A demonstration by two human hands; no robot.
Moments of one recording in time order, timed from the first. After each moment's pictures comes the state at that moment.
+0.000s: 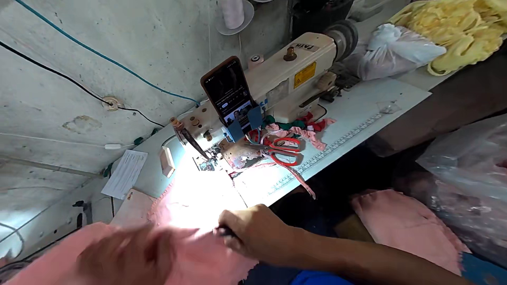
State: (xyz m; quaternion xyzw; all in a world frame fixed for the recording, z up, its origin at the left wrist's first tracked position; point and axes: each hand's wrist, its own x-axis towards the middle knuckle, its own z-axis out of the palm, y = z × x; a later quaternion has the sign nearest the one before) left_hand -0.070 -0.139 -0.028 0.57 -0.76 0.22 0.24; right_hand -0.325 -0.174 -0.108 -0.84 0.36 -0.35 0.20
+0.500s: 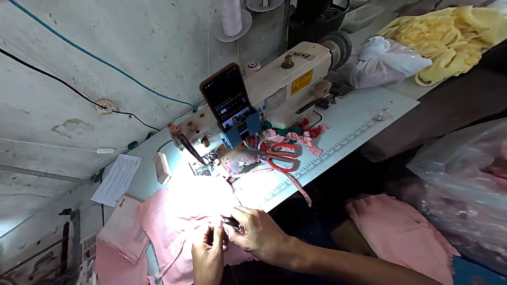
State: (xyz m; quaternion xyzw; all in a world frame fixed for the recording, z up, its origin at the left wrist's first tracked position) left_hand -0.157 -0.150 -0.147 0.64 -0.53 -0.38 0.42; right_hand -0.320 -0.179 -0.145 -0.72 0.50 -0.28 0.38
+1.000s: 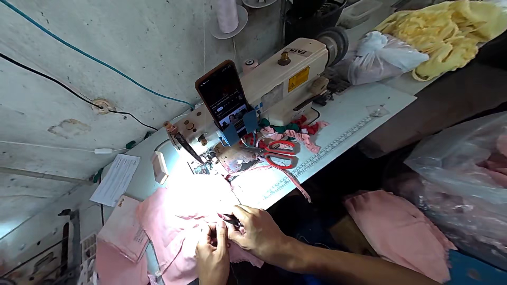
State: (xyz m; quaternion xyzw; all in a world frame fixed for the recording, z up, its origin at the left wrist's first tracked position) left_hand -0.169 -0.141 -0.146 0.66 -0.52 -0.34 0.41; right_hand -0.316 -0.170 -0.151 -0.71 0.53 -0.32 0.32
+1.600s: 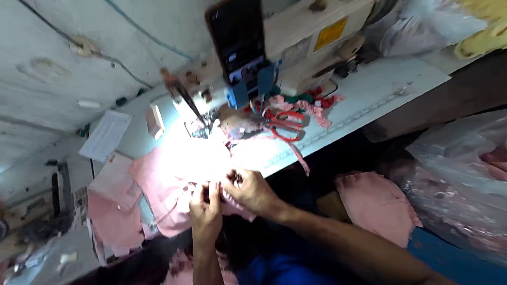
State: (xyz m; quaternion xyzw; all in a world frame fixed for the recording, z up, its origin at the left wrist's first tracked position) left_hand -0.169 -0.146 -0.146 0.58 -0.56 -0.33 0.48; right_hand -0.317 -0.182 -0.138 -0.59 0.53 -0.35 0.50
